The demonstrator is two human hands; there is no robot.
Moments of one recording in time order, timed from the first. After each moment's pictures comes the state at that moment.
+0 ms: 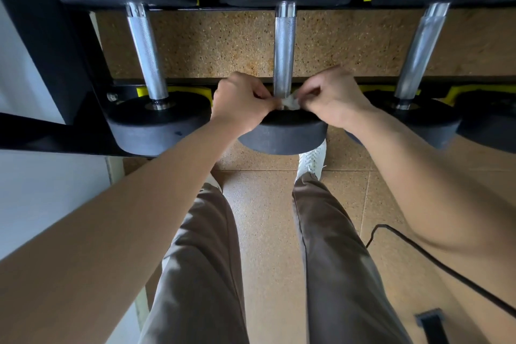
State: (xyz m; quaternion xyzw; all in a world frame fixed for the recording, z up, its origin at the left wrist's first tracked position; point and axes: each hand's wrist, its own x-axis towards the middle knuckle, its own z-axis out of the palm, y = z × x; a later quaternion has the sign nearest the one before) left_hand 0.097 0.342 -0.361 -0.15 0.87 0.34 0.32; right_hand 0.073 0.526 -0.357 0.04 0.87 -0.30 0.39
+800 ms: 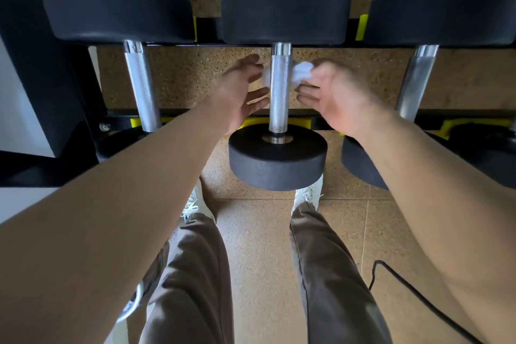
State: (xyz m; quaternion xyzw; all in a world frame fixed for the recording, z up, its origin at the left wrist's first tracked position) left_hand 0.029 0.347 -0.388 -0.43 0.50 0.68 0.30; right_hand 0.024 0.523 -0.378 0.34 0.59 -0.66 0.33
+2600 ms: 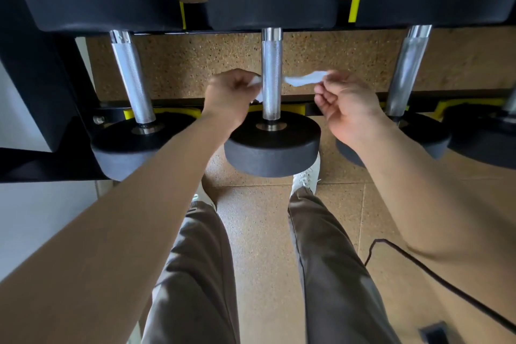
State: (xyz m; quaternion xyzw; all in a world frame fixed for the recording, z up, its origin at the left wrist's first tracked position) left_hand 0.064 0.347 -0.379 -0.27 0.78 0.49 0.28; right_hand 0.062 0.544 -0.379 0.48 0.48 -0.71 0.19
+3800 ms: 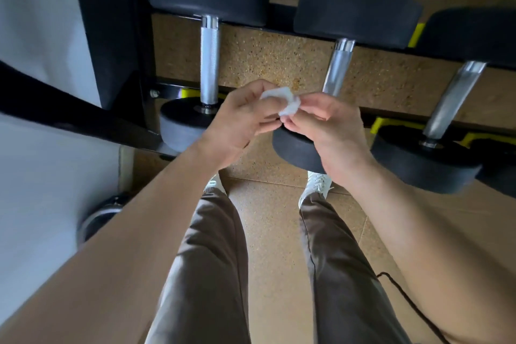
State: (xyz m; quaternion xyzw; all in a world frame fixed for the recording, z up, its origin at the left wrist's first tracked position) left_hand 0.113 0.271 -0.294 -0.27 0.57 0.71 0.31; right_hand 0.106 0.433 -0.297 0.18 0.69 -0.63 0.30
